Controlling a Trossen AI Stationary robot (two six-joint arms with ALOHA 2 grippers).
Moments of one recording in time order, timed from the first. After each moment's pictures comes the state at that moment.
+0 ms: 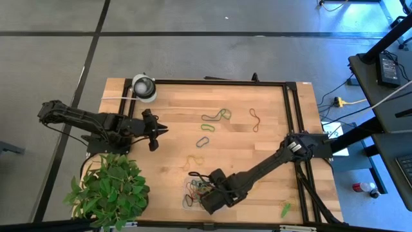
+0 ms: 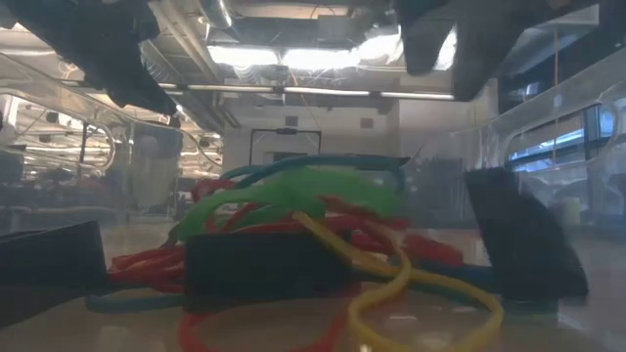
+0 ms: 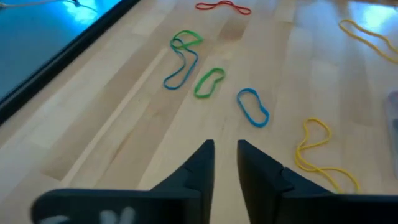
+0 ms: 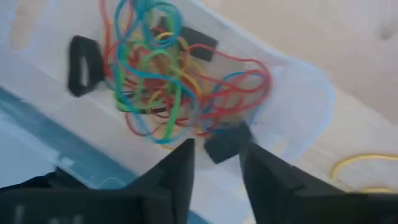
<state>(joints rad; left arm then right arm) -0.16 0.68 0.47 -0.41 -0.42 -0.33 0.56 2.25 2.06 -1.19 0.10 1.59</state>
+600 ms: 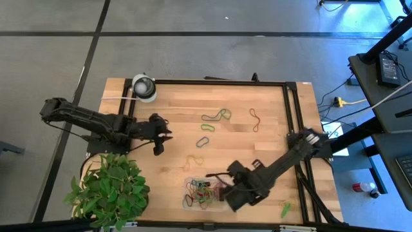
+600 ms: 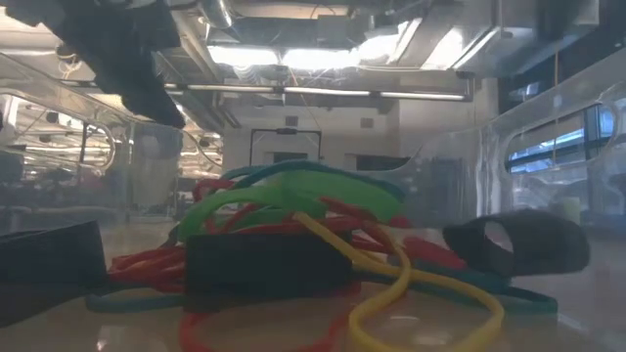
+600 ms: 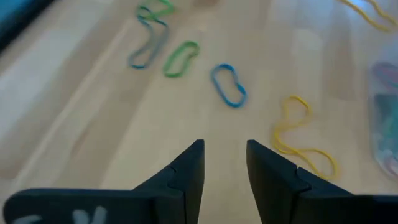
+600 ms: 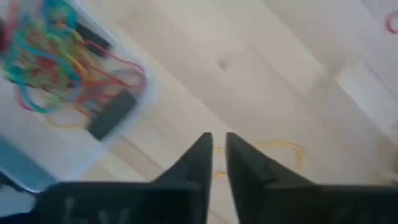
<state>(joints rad) -0.16 0.89 0.54 -0.39 -0.31 -0.35 0.63 2.04 1.92 -1.50 0.27 1.46</state>
